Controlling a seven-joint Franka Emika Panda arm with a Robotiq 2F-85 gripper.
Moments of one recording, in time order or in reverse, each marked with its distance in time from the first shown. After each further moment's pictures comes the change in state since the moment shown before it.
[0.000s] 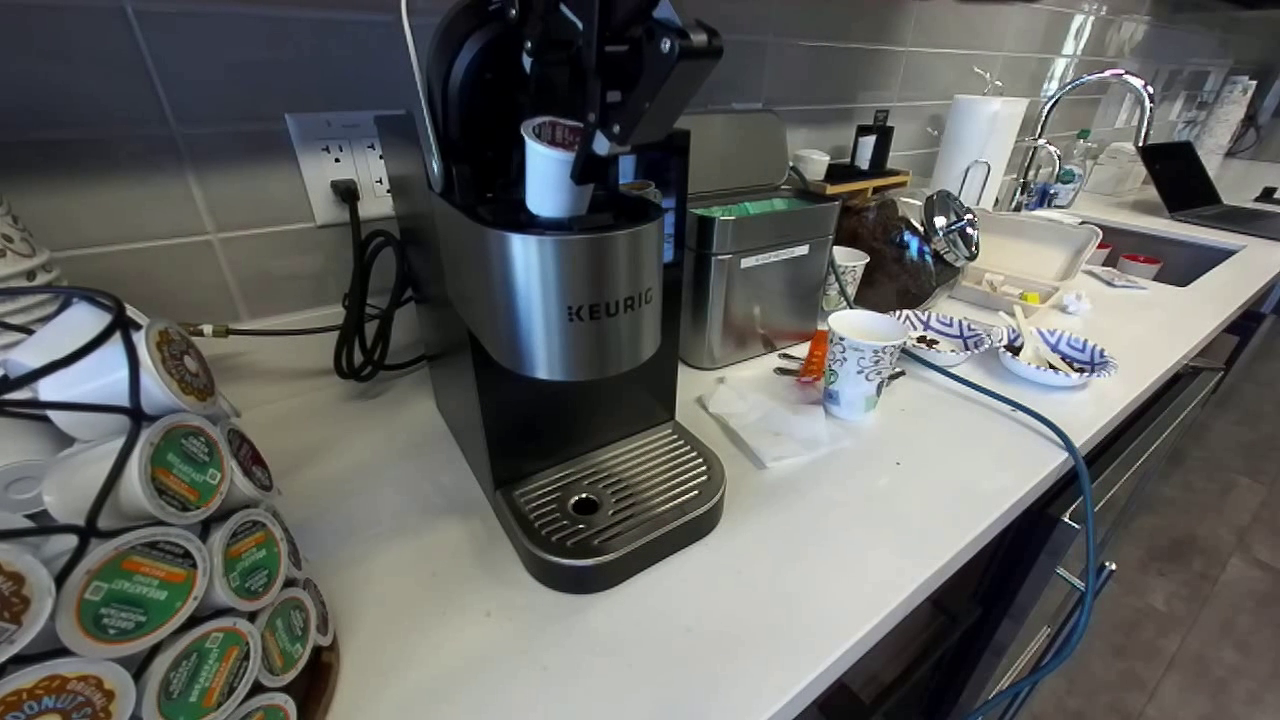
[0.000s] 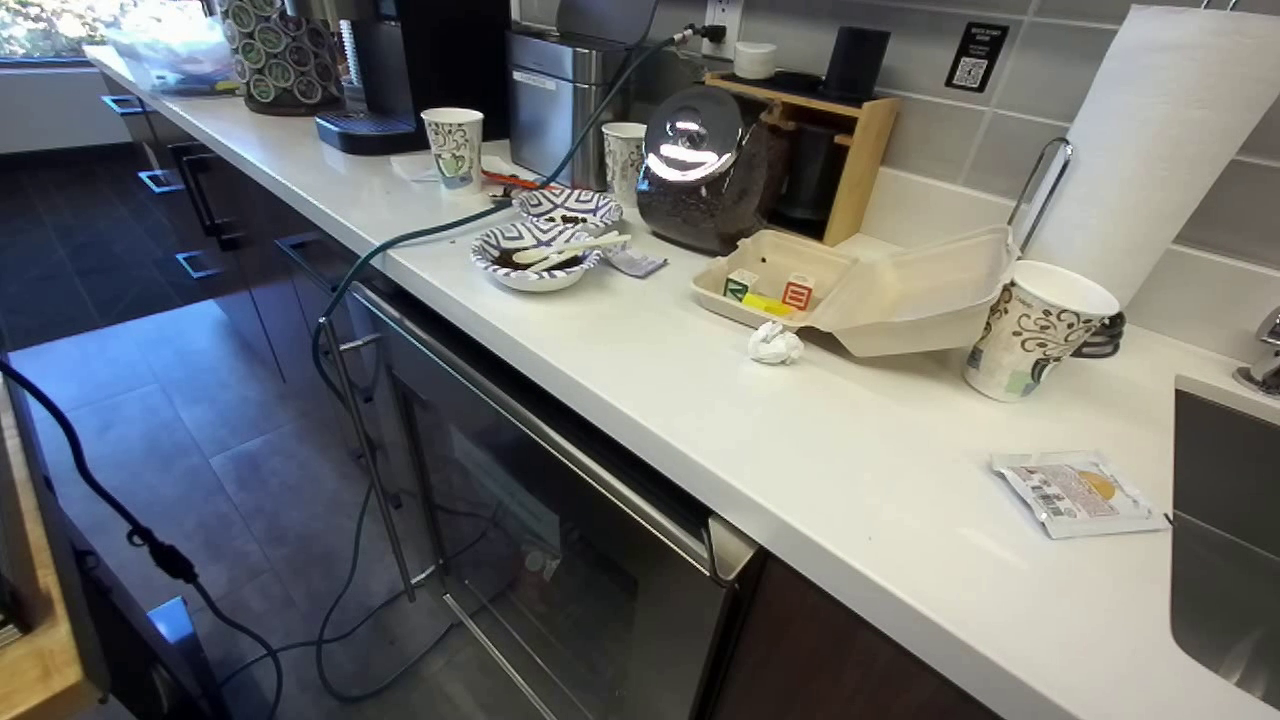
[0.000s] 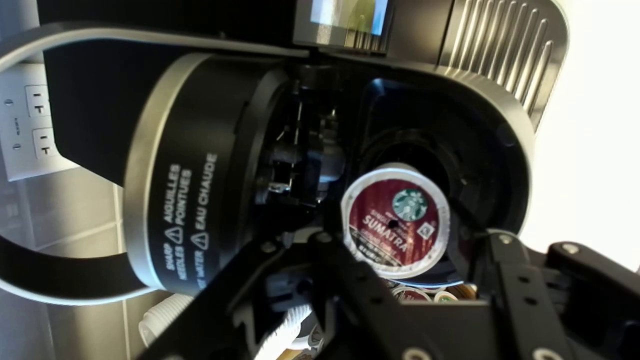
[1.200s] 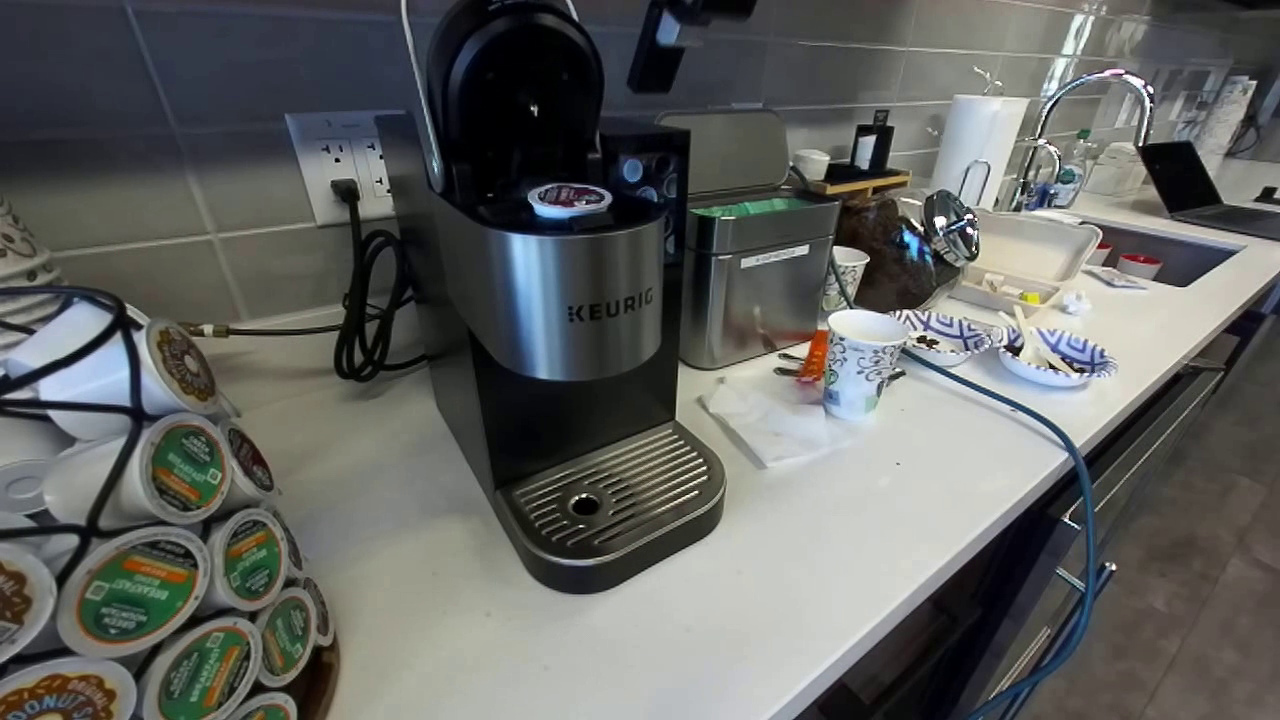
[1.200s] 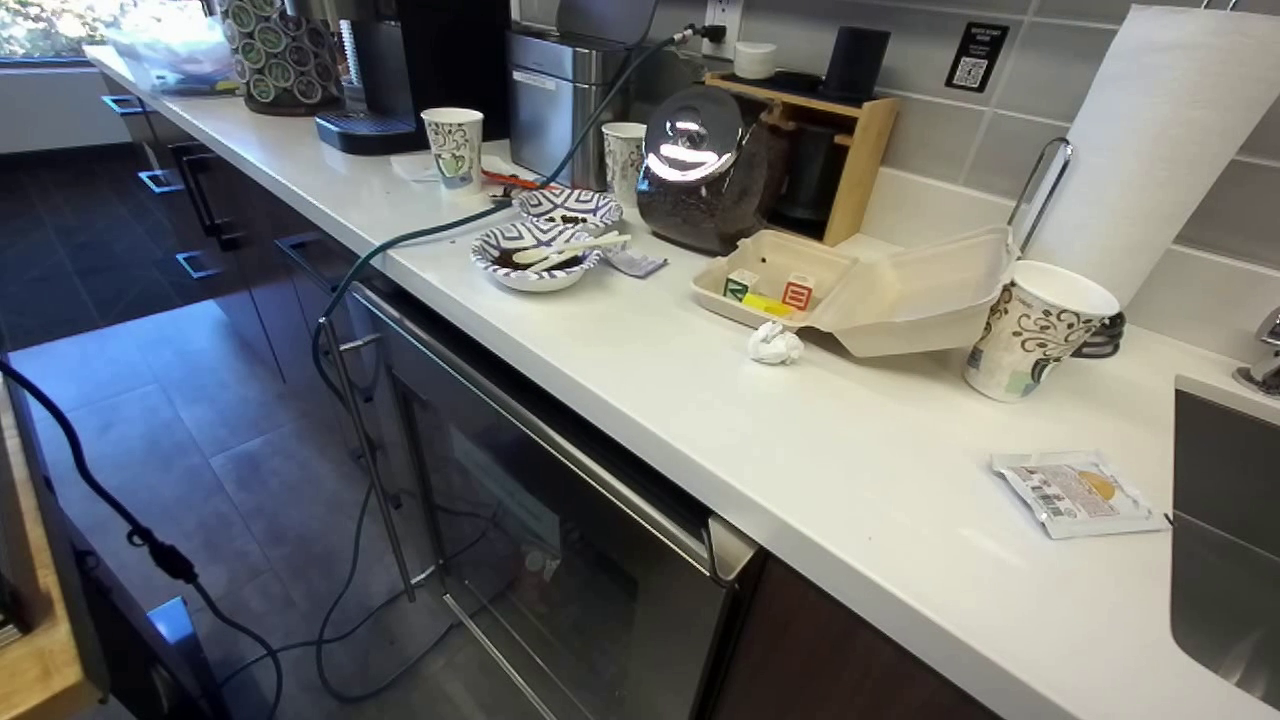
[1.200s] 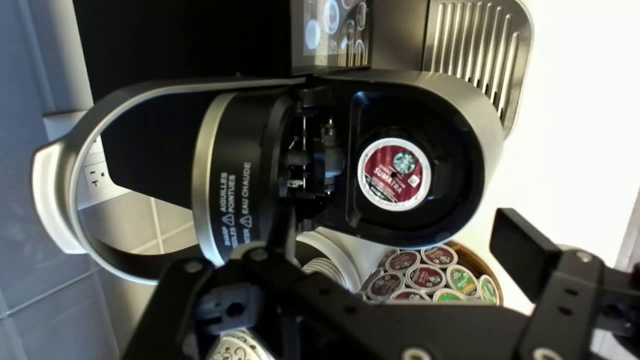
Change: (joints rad) arm 0.007 -0.082 0.009 0.005 0.022 -0.091 0.118
